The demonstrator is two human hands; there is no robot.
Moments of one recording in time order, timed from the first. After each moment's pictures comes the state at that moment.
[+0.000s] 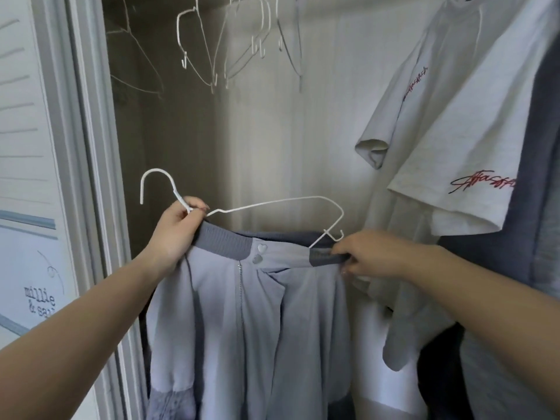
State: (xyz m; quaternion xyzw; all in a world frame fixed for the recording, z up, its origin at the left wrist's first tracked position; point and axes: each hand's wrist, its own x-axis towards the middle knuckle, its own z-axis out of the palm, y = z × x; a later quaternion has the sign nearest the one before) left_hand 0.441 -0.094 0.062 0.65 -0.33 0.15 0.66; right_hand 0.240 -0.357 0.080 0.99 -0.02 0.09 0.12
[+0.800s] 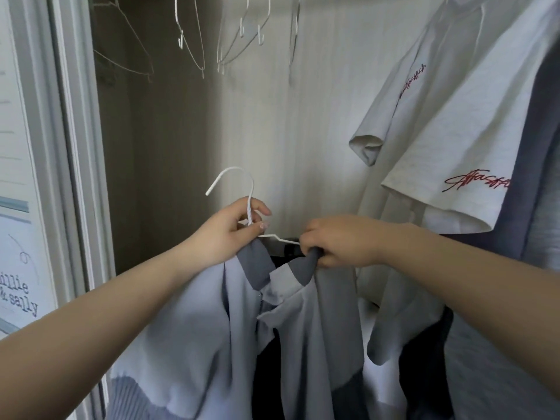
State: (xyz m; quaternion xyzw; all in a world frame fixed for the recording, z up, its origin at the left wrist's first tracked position) left_hand 0.387 -0.150 0.060 0.65 -0.55 0.08 0.52; right_hand 0.248 -0.330 0.100 0.98 0.10 0.05 0.19
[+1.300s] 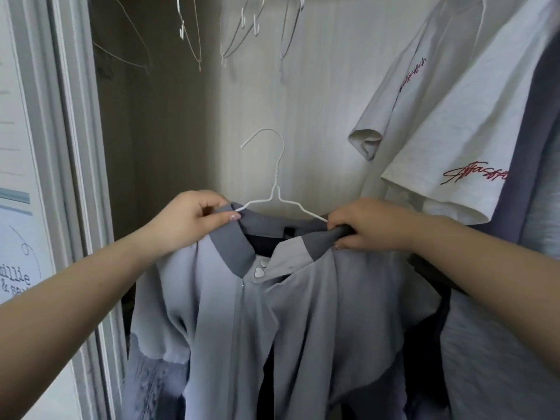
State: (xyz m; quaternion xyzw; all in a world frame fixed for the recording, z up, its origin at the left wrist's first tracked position) left_hand 0.410 -0.104 0.072 0.70 -0.55 0.16 0.42; right_hand 0.221 -0.361 0.109 0.98 0.05 0.14 0.12
